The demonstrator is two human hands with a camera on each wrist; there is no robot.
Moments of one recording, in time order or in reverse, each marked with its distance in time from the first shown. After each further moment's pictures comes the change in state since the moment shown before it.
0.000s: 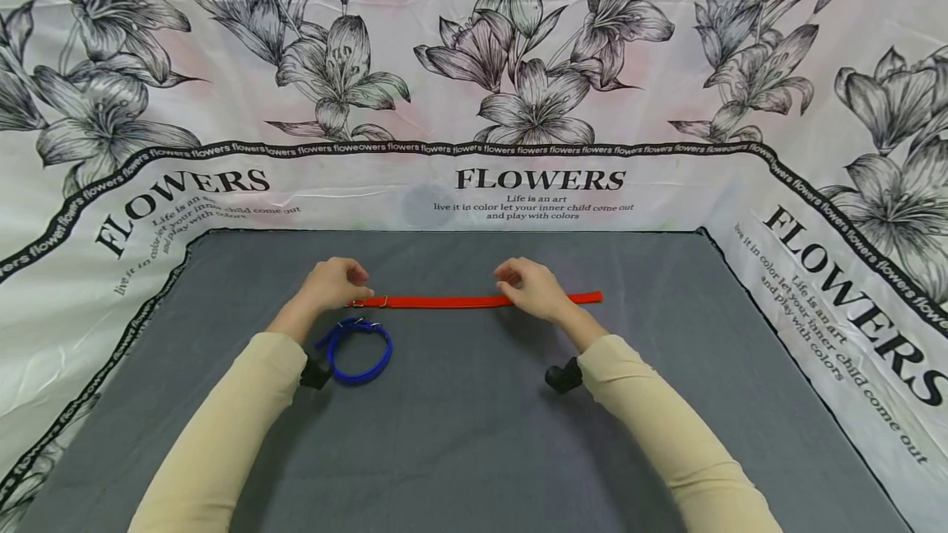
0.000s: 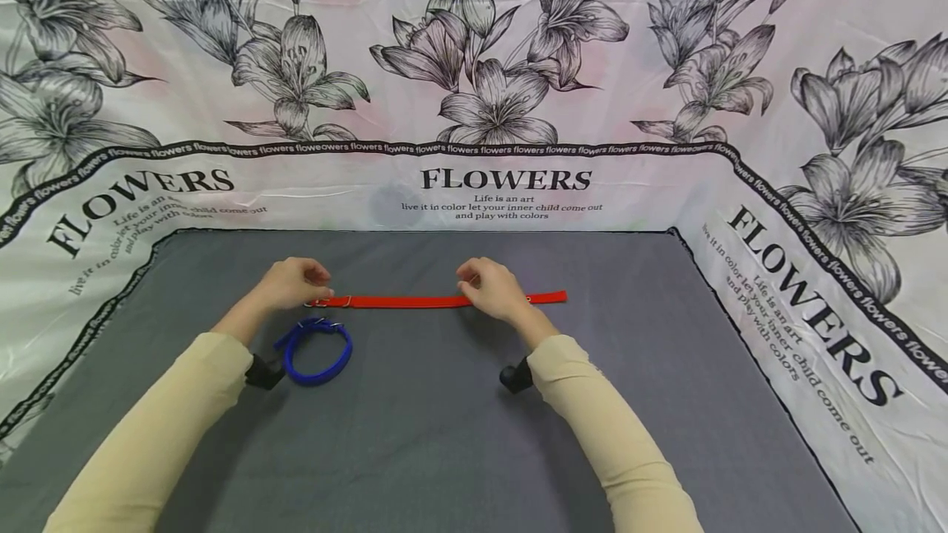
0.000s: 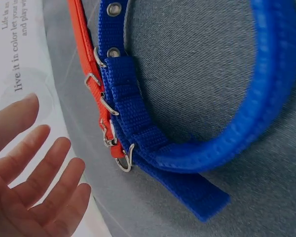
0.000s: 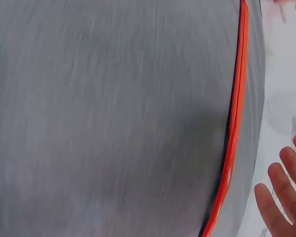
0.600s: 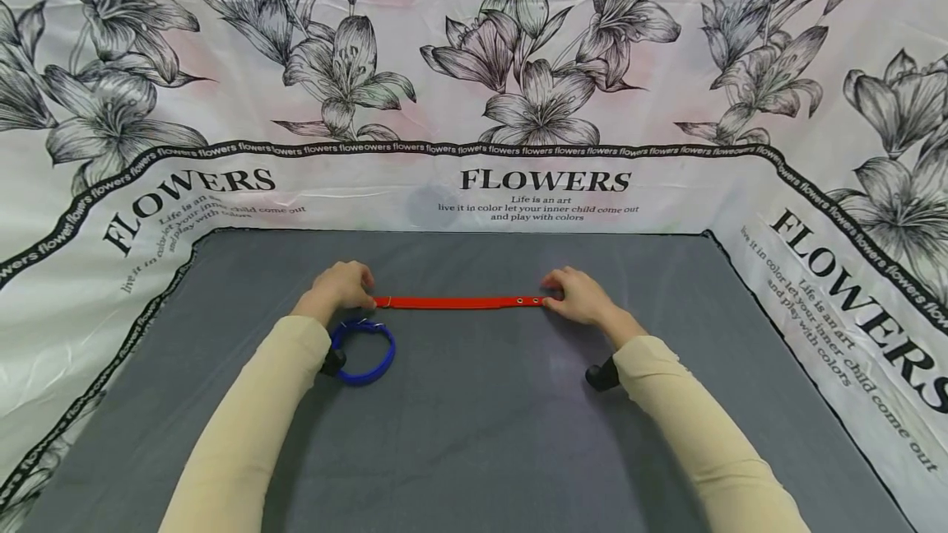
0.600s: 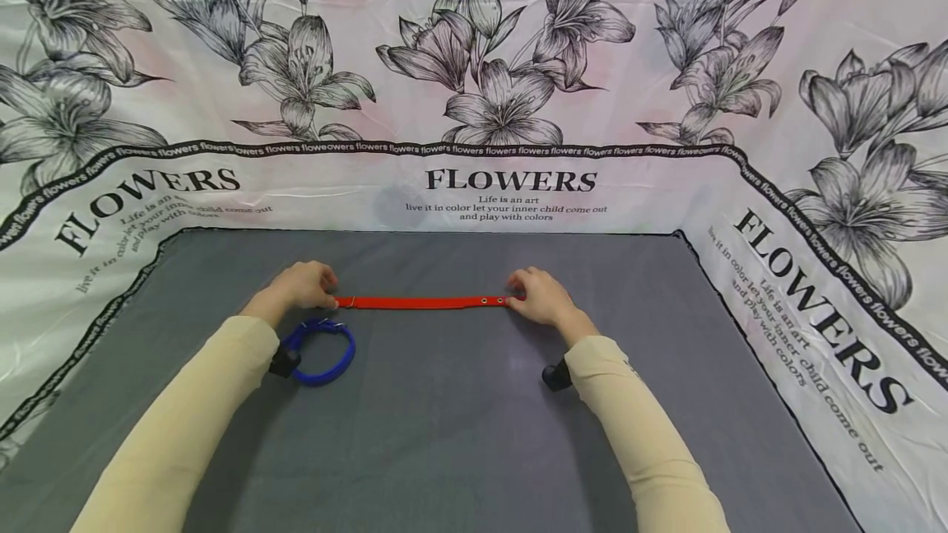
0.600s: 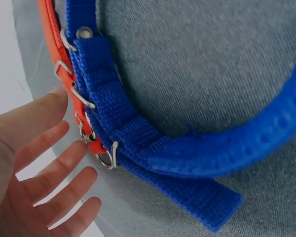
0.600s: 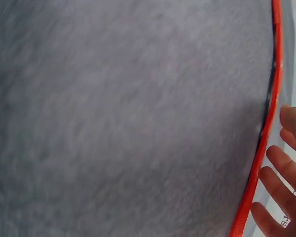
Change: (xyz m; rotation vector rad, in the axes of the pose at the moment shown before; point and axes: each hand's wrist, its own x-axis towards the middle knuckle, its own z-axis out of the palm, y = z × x) left_hand 0.019 0.000 0.007 0.215 -0.164 -0.097; right_hand -0.024 0.058 -0.026 -0.260 -0.112 0.053
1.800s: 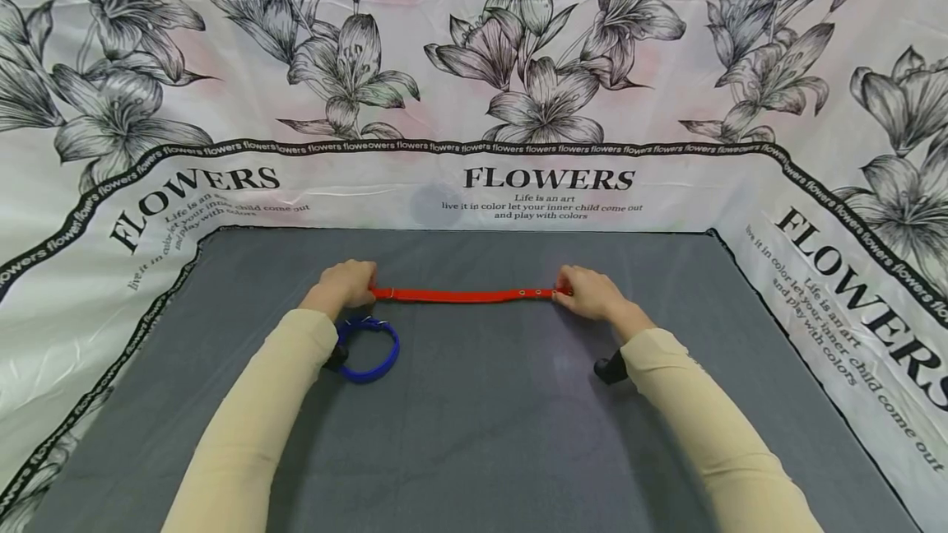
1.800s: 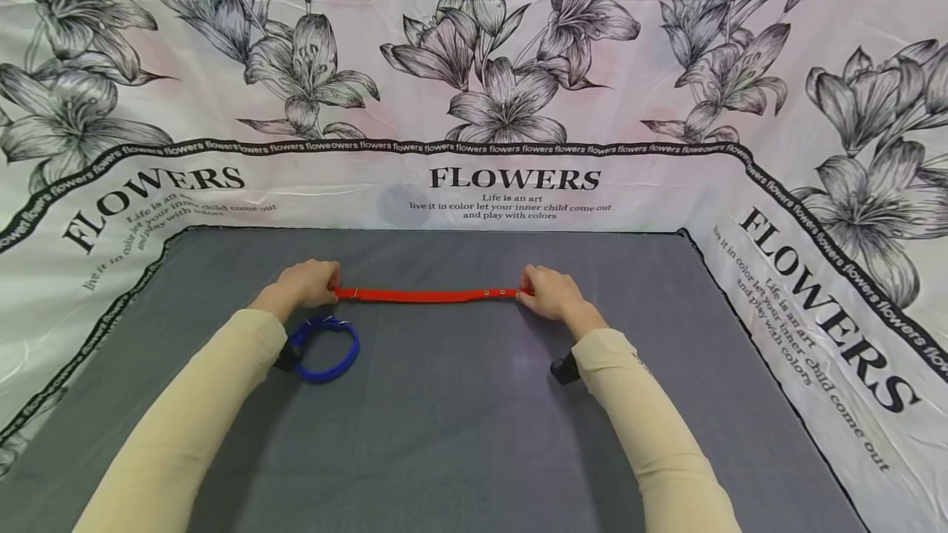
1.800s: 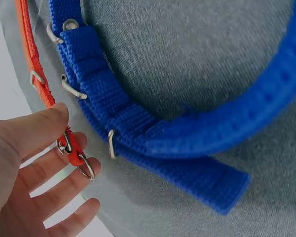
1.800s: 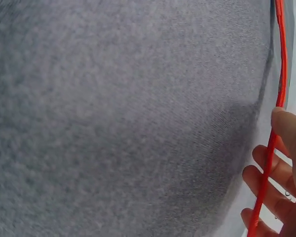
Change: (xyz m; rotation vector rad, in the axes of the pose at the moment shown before) left_hand 0.010 -0.002 0.003 0.198 -0.019 0.058; right_hand 0.000 0.005 -0.010 -0.111 -0.054 0.017
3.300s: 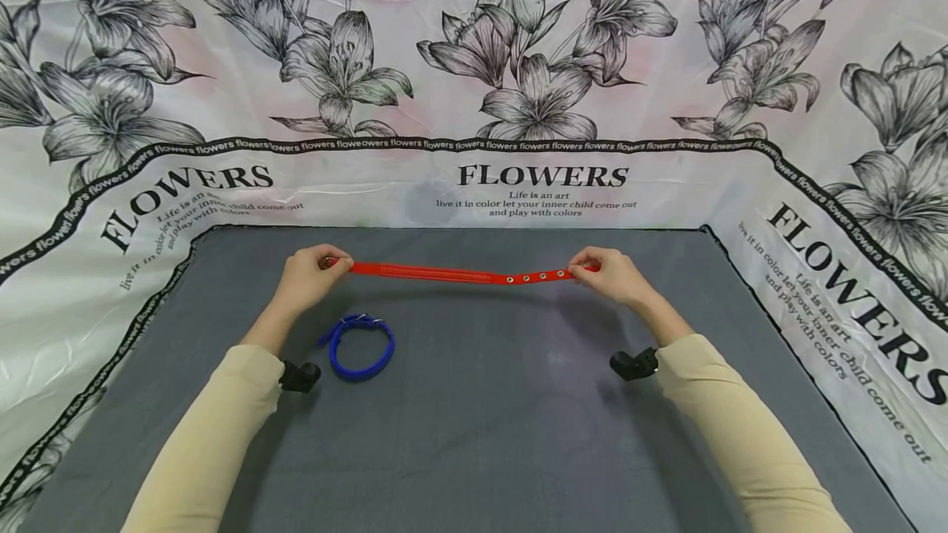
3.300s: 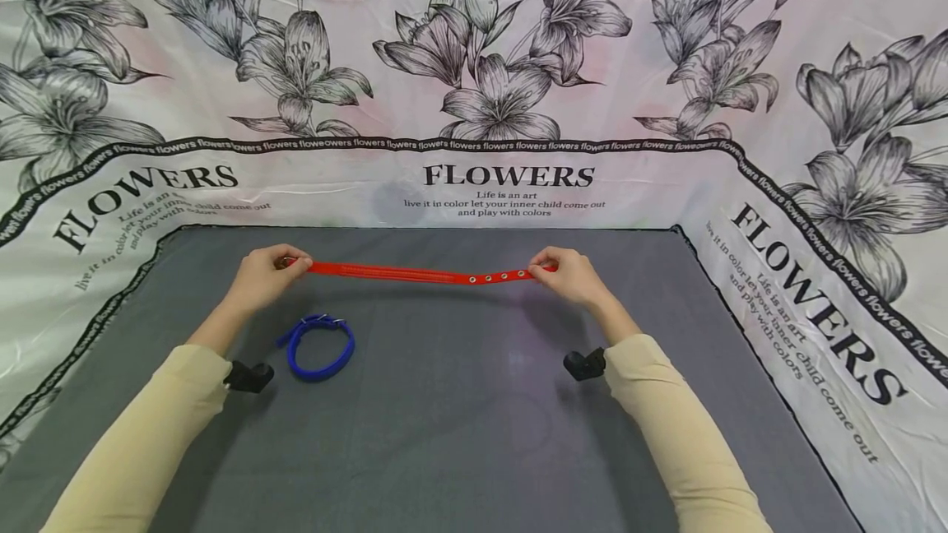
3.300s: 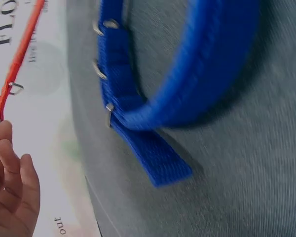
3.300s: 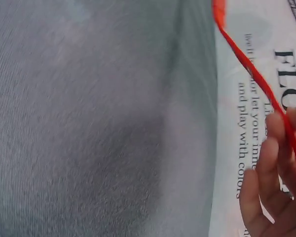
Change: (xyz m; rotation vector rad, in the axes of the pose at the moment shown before) left_hand -0.034 -0.027 0.008 -0.610 0.529 0.042; right_hand -0.023 0.005 -0.042 0.493 0.074 0.170
